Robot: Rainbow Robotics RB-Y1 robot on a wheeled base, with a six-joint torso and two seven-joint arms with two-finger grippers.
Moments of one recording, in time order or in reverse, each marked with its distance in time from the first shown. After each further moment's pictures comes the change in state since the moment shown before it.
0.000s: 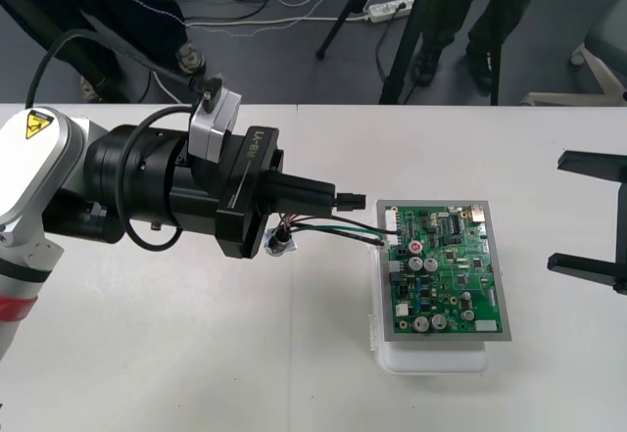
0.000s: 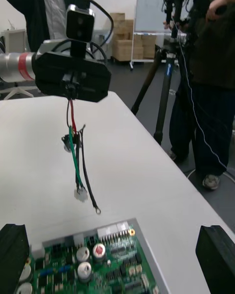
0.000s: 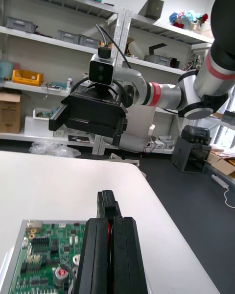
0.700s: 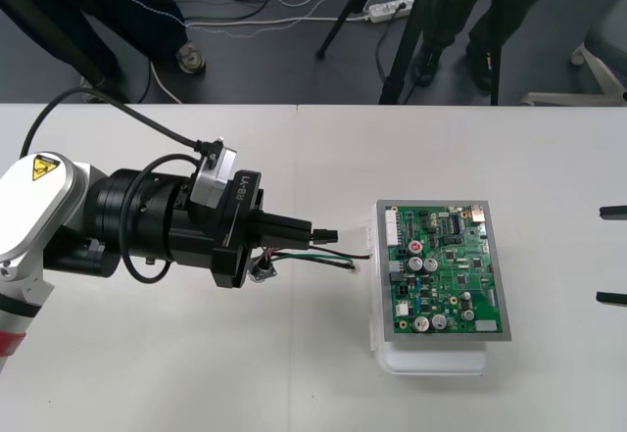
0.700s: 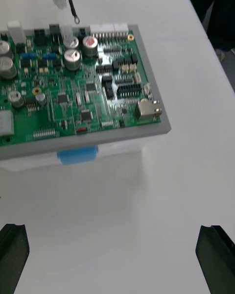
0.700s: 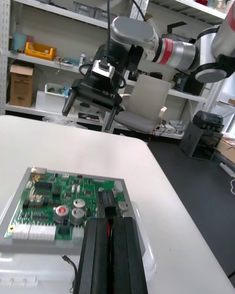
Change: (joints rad) right arm 0.013 -0.058 -0.089 0.085 0.561 -0.119 -0.017; left arm 0.101 0.009 0.000 0.058 -0.080 -0.014 -0.079
